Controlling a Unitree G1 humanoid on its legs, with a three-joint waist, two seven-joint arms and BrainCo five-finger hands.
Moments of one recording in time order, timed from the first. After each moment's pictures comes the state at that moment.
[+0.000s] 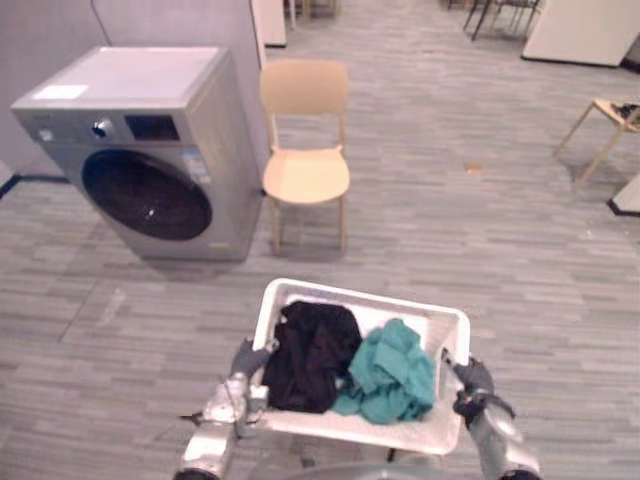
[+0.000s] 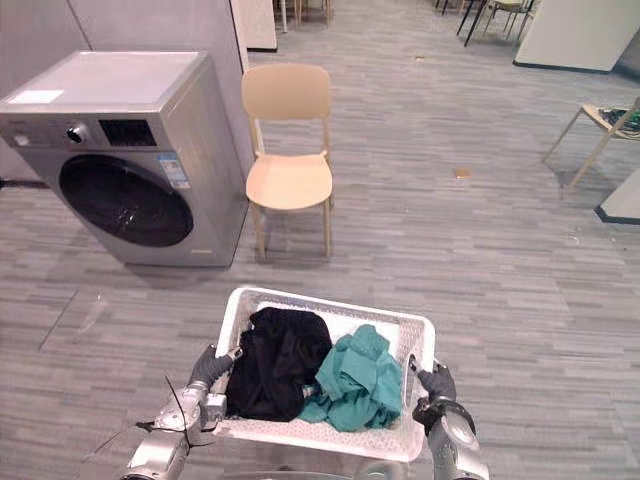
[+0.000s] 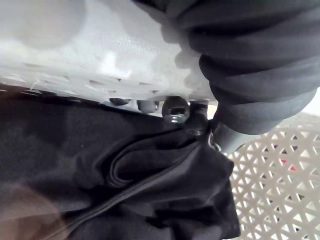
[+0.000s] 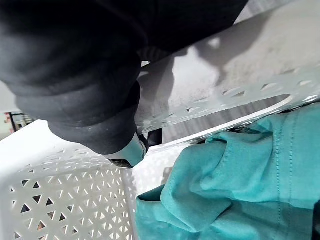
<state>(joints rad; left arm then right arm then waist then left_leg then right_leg) 0.11 0.16 -0.12 0.35 -0.12 0.00 0.06 0.08 -0.15 -0.13 0.57 0.50 -0.06 0.02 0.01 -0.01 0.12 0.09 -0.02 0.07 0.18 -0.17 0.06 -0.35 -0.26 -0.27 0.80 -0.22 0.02</state>
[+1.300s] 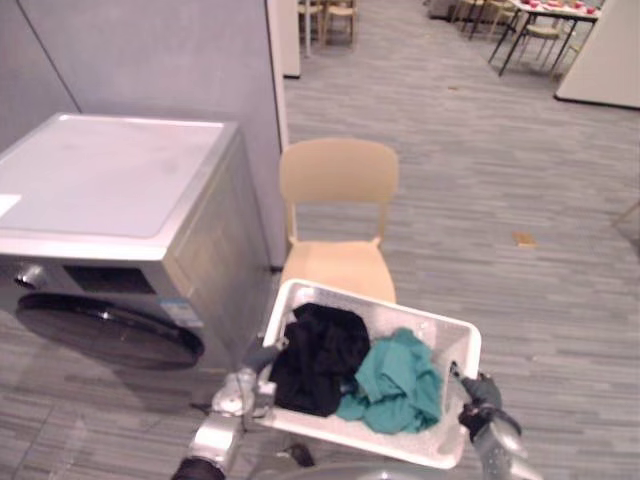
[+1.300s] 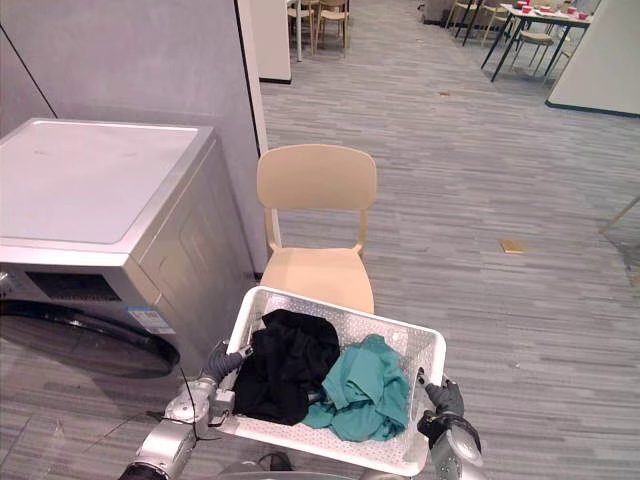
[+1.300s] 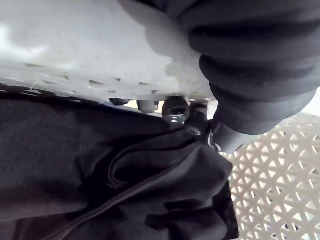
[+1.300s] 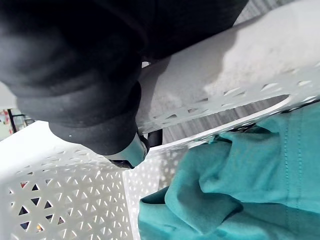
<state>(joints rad) 0.06 0.19 -0.20 0.39 -0.11 0.03 0.07 0.14 -0.13 -0.17 0.57 0.52 -0.06 -0.01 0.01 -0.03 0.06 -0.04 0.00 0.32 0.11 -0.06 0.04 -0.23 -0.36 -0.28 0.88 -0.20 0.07</state>
